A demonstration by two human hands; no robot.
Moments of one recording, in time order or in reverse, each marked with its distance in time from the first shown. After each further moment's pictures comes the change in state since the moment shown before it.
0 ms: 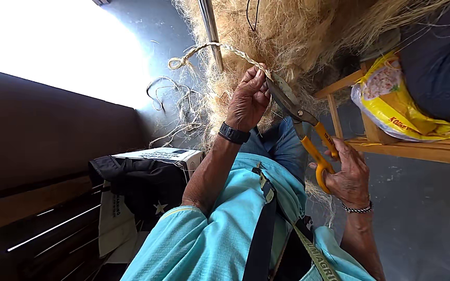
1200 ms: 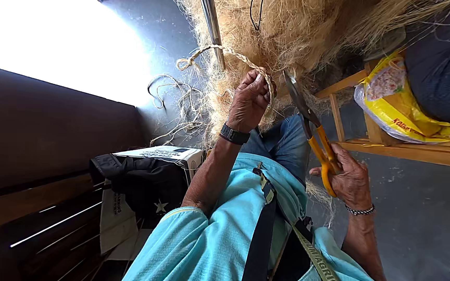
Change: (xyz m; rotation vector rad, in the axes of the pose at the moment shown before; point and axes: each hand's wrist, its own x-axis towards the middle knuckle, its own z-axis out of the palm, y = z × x) left_hand 0.003 -0.005 -0.019 0.116 0.031 0.032; right_hand -0.001 0.007 0.001 0.279 -0.099 0.089
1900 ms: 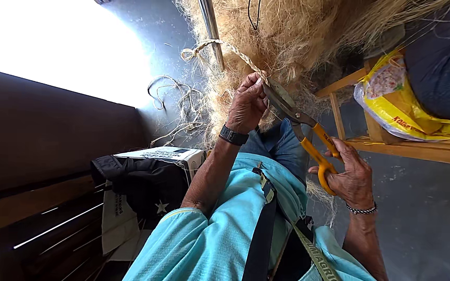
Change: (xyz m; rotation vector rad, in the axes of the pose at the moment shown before) left_hand -0.005 -0.003 -0.004 -0.028 -0.042 -0.002; right_hand 0.004 -0.002 -0.002 -0.121 0.049 -0.066
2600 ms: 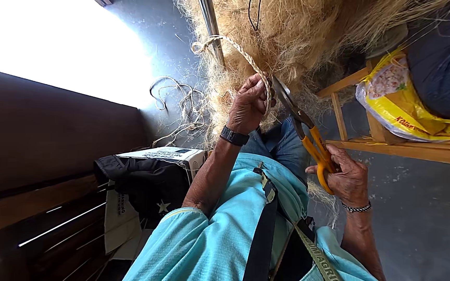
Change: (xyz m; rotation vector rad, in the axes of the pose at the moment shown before) left_hand 0.000 0.000 -0.003 0.002 0.031 -0.073; right_hand -0.004 -0.003 0.010 0.179 0.008 0.097
